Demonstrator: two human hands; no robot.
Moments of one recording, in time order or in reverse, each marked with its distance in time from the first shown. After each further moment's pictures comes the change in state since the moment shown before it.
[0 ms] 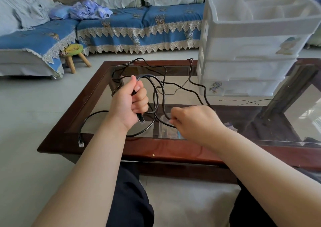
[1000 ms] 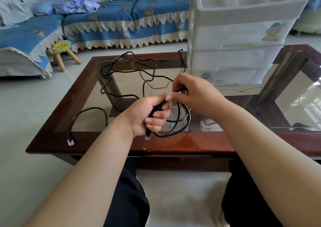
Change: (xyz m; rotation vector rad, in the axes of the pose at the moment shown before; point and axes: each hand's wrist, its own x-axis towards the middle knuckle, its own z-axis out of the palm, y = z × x) left_hand -0.007 -0.038 0.036 0.195 -0.360 -0.579; right_hand 0.006 0.047 -0.016 0.525 0.133 0.117
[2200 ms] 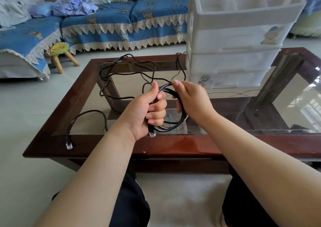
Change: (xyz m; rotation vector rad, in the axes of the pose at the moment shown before) left_hand -0.011 0.003 0.014 -0.119 0.132 0.269; right_hand 0.003 0.004 0.034 0.278 0.232 0.262
